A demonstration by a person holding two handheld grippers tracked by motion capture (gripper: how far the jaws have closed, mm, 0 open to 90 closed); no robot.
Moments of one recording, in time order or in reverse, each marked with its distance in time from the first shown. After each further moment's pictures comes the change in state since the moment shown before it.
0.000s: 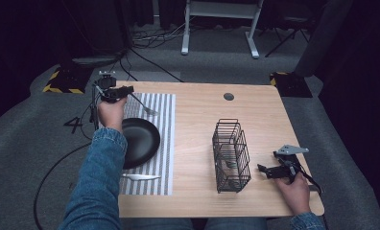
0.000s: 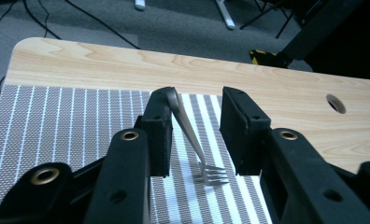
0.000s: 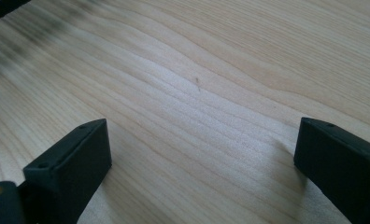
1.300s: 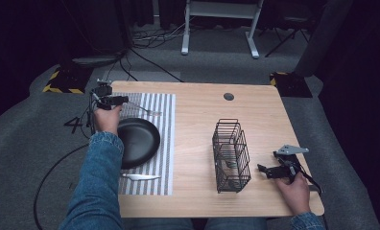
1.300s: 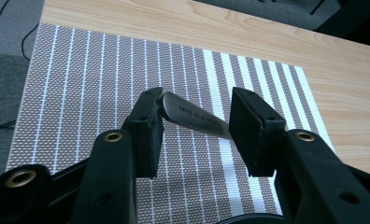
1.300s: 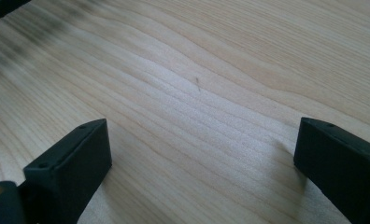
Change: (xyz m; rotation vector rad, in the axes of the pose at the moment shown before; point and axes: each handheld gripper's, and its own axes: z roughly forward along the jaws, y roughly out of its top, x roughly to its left) left arm 0.042 -0.022 0.023 0.107 0.080 -0.071; right arm 0.000 0.000 0.000 0.000 0.000 0.000
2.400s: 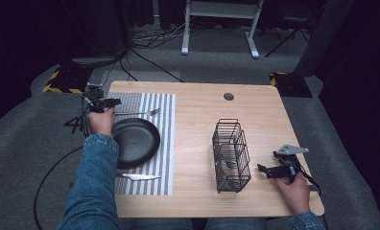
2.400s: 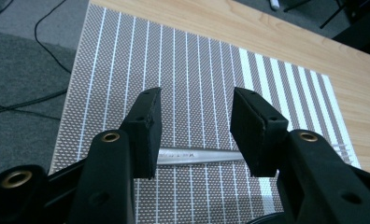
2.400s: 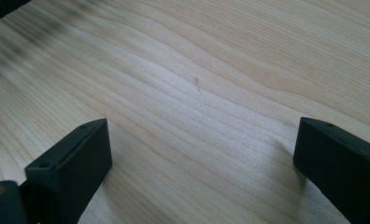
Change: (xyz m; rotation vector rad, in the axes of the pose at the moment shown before) left arm 0.028 -0.007 -0.004 -0.014 0.014 -0.095; right arm 0.000 0.000 0.000 -0.001 -0.002 0.001
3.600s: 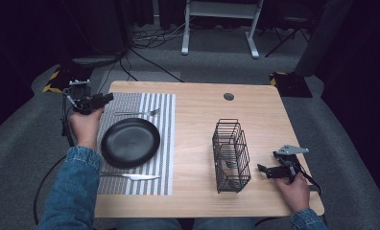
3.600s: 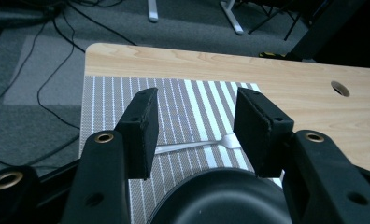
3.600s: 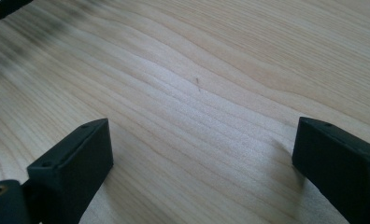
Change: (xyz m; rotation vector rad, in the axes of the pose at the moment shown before) left arm -0.032 -0.008 -0.109 -0.164 -0.066 0.241; right arm 0.000 0.000 0.000 -0.002 0.001 0.000
